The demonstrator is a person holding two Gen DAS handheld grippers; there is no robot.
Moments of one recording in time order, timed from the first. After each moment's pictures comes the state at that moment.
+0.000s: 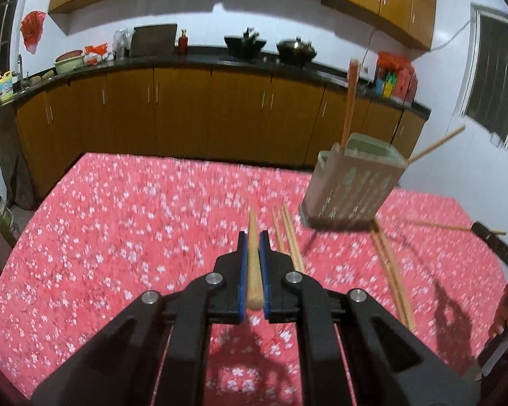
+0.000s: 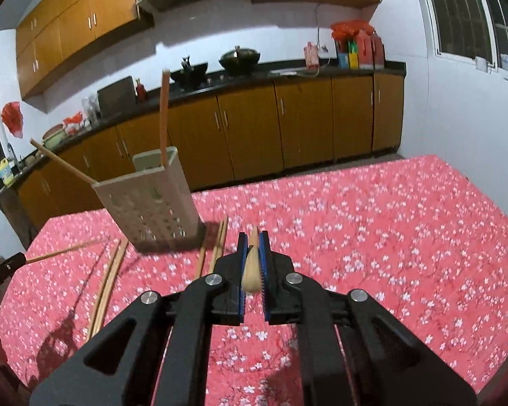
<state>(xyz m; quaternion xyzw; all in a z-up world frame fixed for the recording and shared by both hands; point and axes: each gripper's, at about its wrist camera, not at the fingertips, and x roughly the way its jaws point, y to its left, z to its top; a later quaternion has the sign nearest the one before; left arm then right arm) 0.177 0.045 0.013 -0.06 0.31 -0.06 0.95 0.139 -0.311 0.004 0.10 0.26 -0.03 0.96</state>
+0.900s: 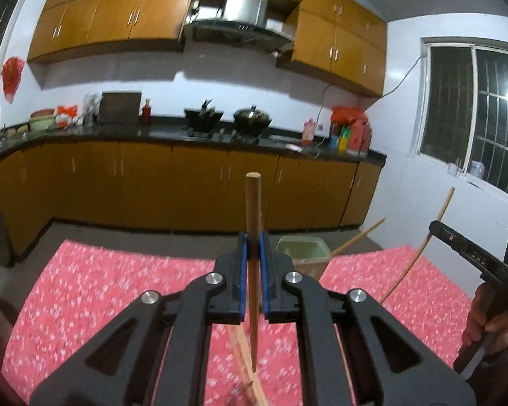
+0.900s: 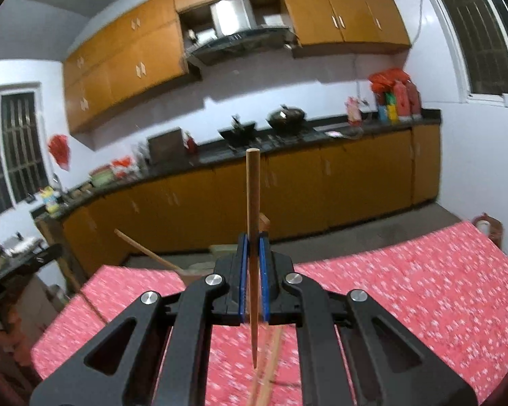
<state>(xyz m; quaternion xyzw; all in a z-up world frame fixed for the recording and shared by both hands) 0.156 0.012 0.134 -0.05 0.17 -0.14 0.97 0.125 -0.289 0.114 0.11 0.13 0.07 0.98</state>
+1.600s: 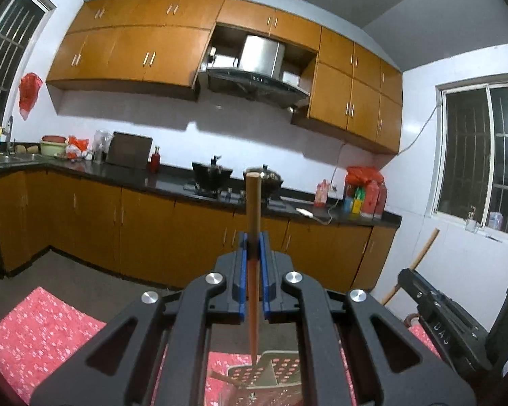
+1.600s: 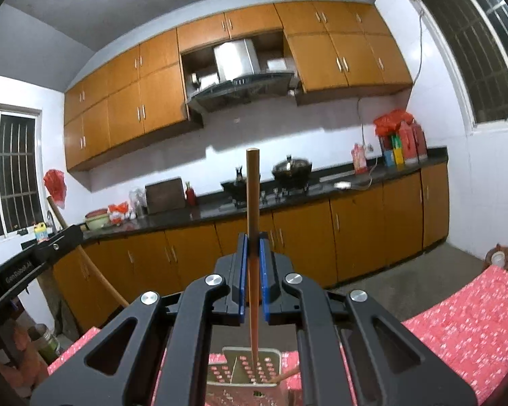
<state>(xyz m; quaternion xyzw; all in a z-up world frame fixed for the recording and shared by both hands) 0.257 -0.046 0.166 -0.09 0.07 -0.09 0.99 0.223 -0.263 0.114 0.12 0.05 0.05 0.99</state>
